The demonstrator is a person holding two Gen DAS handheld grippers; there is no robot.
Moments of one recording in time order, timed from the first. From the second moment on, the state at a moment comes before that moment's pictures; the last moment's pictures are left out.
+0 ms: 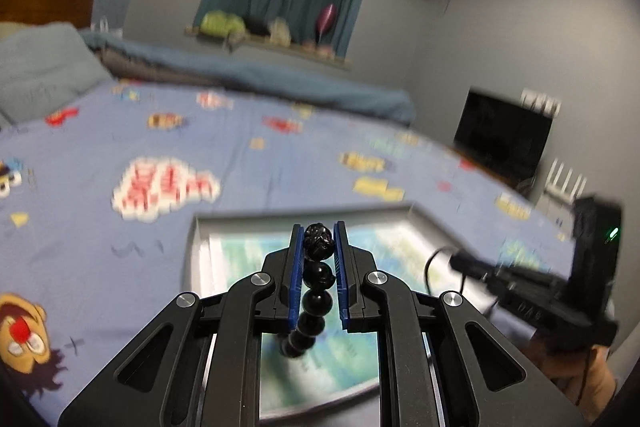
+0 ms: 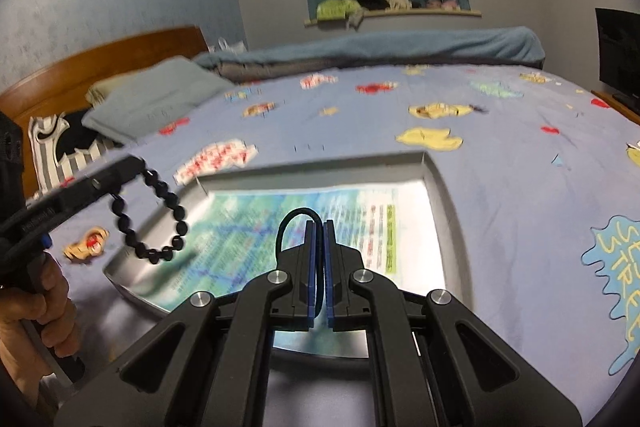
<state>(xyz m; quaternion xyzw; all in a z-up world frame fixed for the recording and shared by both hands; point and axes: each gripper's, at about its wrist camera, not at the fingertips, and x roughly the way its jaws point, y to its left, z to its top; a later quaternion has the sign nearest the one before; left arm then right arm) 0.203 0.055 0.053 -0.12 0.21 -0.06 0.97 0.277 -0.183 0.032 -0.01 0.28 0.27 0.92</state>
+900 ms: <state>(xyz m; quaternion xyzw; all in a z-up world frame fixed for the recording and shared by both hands) 0.194 0.061 0.028 -0.07 0.28 0.00 0.96 0.261 -0.201 0.037 0.00 0.25 0.27 0.93</state>
